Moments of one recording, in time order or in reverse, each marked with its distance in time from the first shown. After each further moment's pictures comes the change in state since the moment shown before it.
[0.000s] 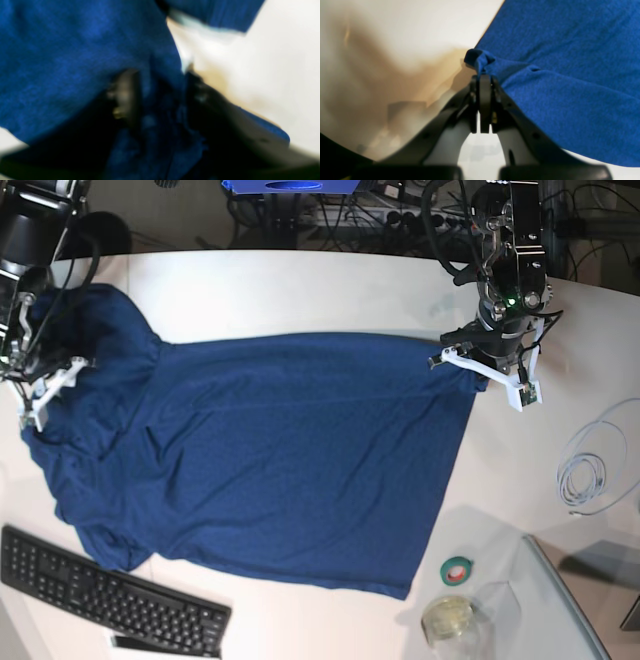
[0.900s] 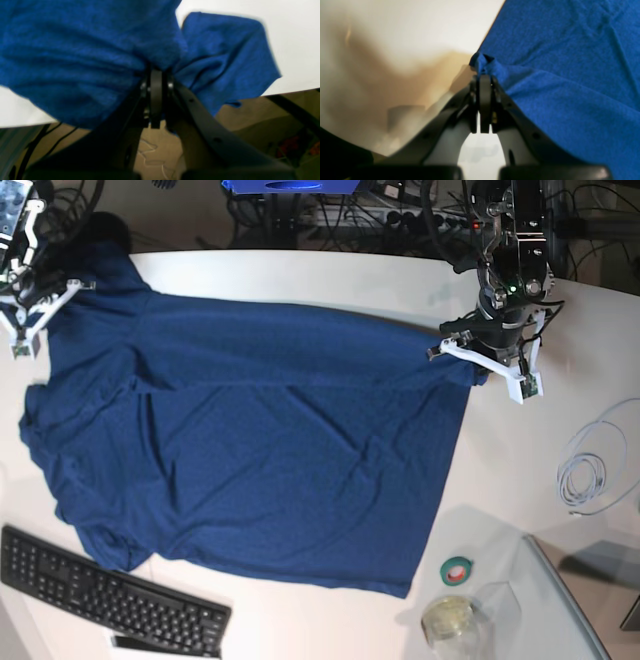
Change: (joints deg) left arm 2.7 0.1 0.0 3.2 -0.2 0.0 0.0; right arm -20.0 -5.3 4.4 25.3 -0.6 0.2 -10.2
